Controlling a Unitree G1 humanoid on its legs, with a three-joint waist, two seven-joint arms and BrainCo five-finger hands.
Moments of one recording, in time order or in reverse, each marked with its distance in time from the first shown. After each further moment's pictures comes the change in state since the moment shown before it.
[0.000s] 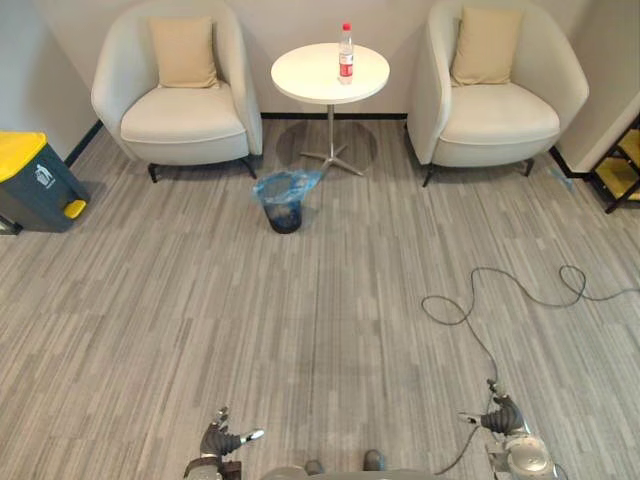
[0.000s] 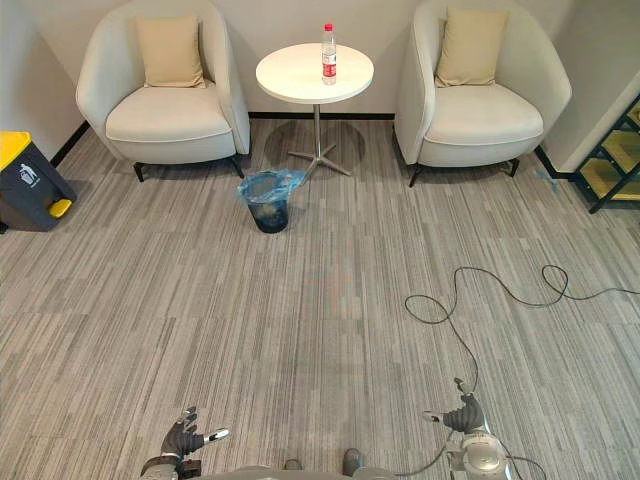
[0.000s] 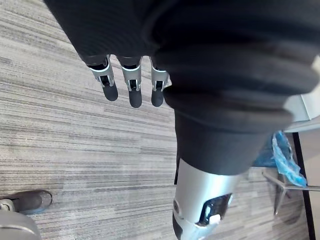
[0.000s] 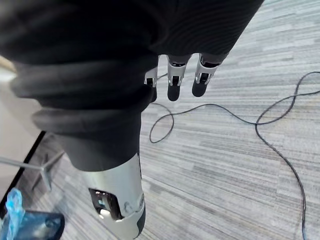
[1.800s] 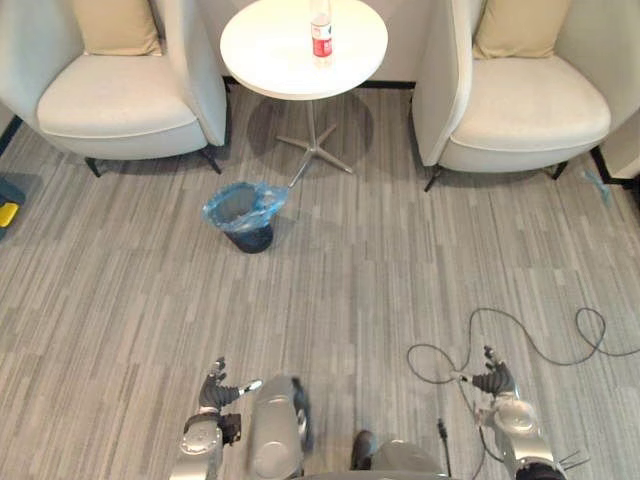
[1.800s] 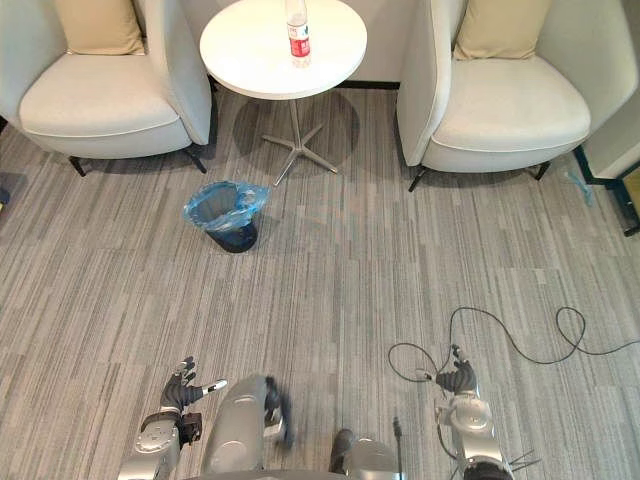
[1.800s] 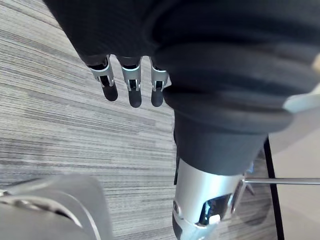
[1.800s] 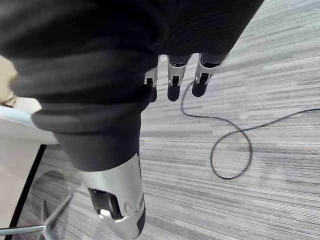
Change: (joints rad) left arm -0.044 -0.037 0.032 -0.183 -0.044 0.034 0.055; right arm -0.183 0.096 -0.057 0.051 0.239 0.063 -0.076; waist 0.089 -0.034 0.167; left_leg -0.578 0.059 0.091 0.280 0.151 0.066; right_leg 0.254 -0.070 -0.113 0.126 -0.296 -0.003
